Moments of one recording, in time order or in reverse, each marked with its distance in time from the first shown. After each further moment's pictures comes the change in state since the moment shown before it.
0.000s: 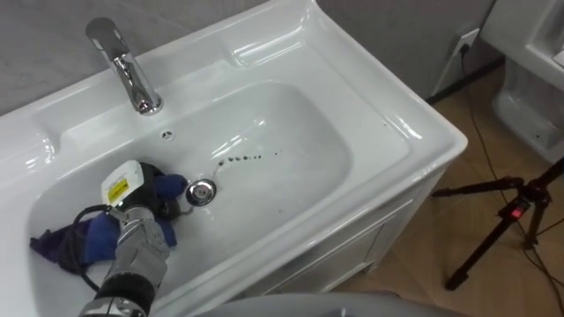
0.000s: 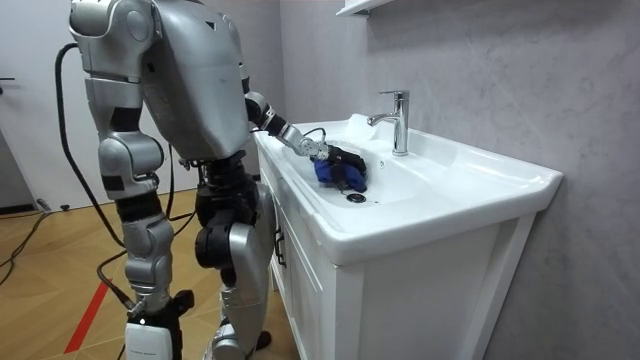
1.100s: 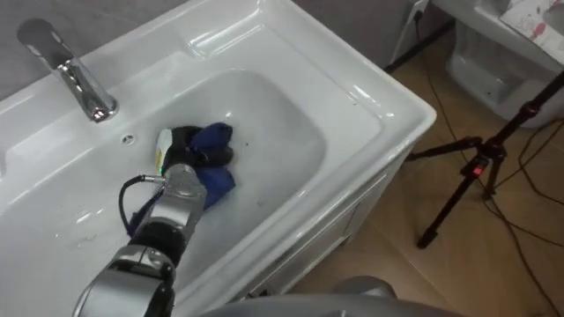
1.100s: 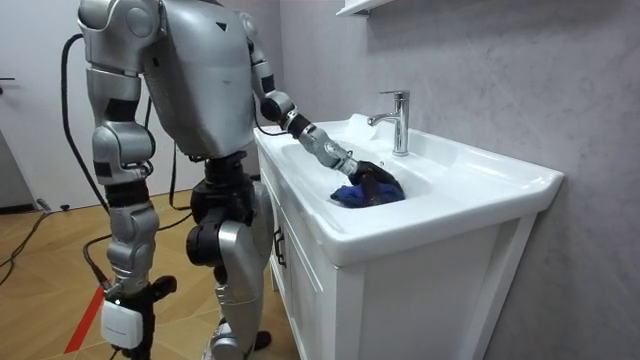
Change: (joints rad) left arm -0.273 -0.084 -0.198 0.020 -0.858 -0.057 -0.043; right arm 0.010 0.014 0.059 -0.067 0.003 0.078 0.017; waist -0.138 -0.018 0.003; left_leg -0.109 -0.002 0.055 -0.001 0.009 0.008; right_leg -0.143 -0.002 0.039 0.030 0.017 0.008
